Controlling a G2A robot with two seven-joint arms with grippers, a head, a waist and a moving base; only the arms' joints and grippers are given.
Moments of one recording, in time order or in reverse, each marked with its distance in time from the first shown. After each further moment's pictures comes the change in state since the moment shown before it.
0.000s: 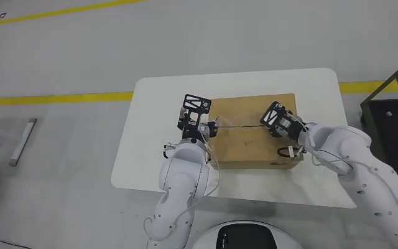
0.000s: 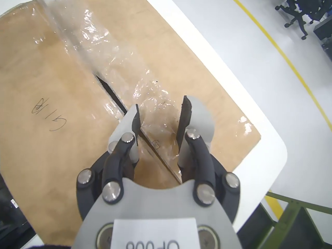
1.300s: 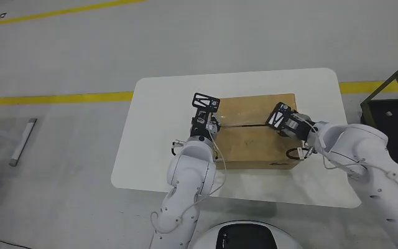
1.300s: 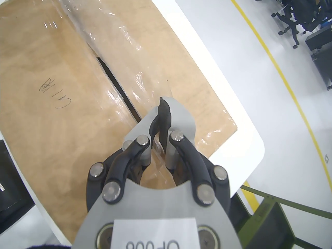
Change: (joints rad) left arm -0.035 -0.013 0.034 0.075 -0.026 0.017 0.030; right arm -0.036 0.016 0.089 -0.110 0.031 -0.078 0.090
